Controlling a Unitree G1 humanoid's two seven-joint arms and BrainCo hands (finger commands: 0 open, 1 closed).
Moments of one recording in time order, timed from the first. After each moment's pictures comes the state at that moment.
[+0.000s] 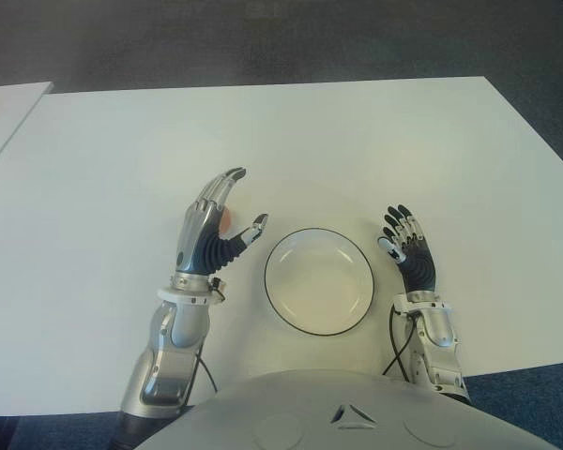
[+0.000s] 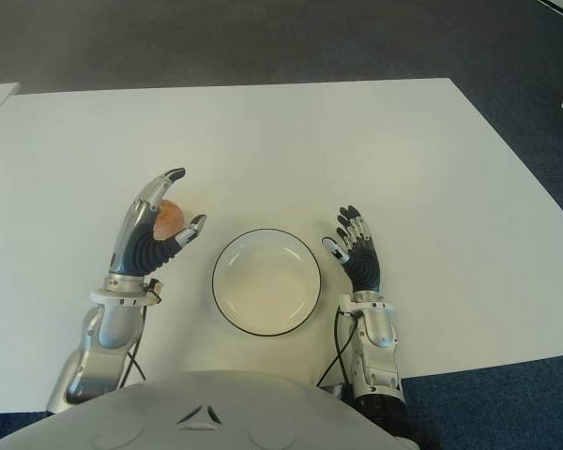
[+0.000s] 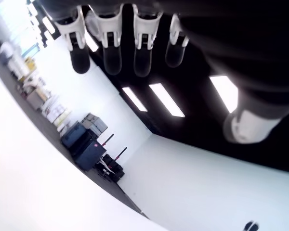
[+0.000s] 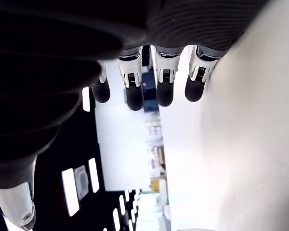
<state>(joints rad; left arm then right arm) 0.34 0.24 -0.16 -0.42 0.78 -0.20 0.21 0.28 -0.04 -0.07 0.15 0.15 -0.34 0.13</state>
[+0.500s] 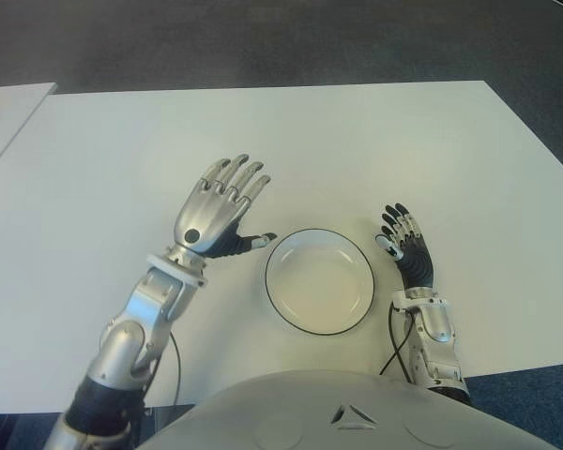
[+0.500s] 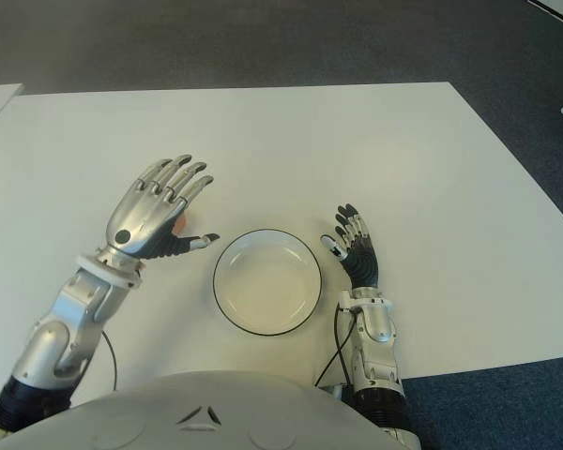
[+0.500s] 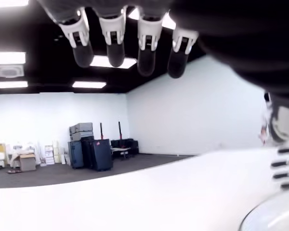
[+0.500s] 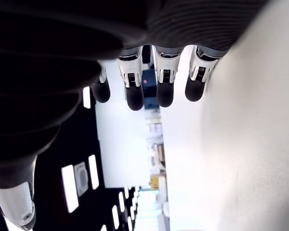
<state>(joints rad) 0.17 0.48 -0.18 -0.42 1.26 -0.15 0.07 0.25 -0.05 -0.07 0.19 0.14 -0.34 0.12</state>
